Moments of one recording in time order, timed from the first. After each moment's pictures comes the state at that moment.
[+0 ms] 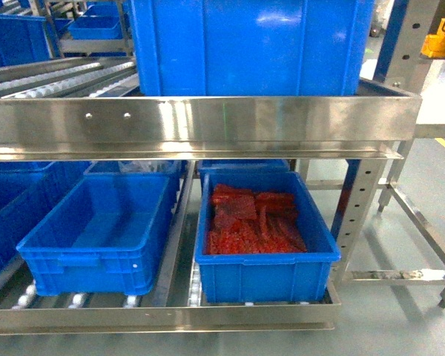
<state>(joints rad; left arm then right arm) 0.00 0.01 0.01 -0.01 0.00 -0.01 0.00 0.01 0.01 -0.01 0.00 0.01</state>
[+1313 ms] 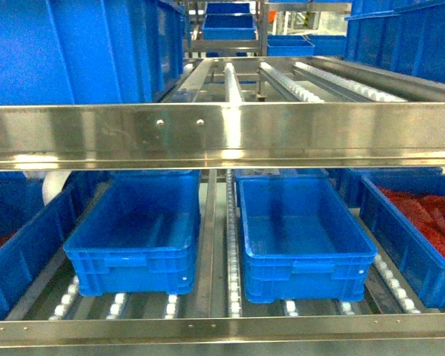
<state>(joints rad) 0.00 0.01 0.01 -0.01 0.00 -0.01 0.00 0.01 0.01 -0.01 0.00 0.01</state>
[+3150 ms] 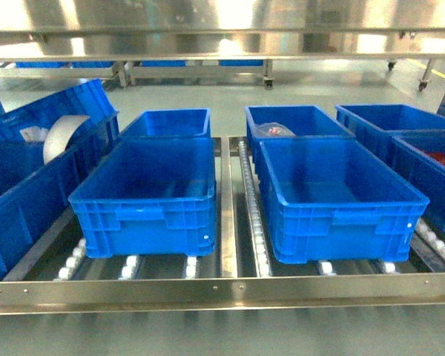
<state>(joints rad) 0.00 0.01 0.01 -0.01 0.00 -0.01 0.00 0.01 0.01 -0.01 0.00 0.01</state>
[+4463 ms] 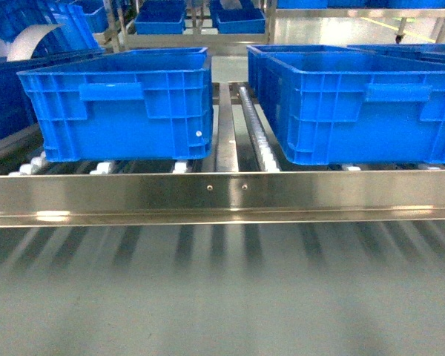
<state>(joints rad) 0.00 0.01 0.01 -0.01 0.00 -0.01 0.00 0.01 0.01 -0.01 0.00 0.01</state>
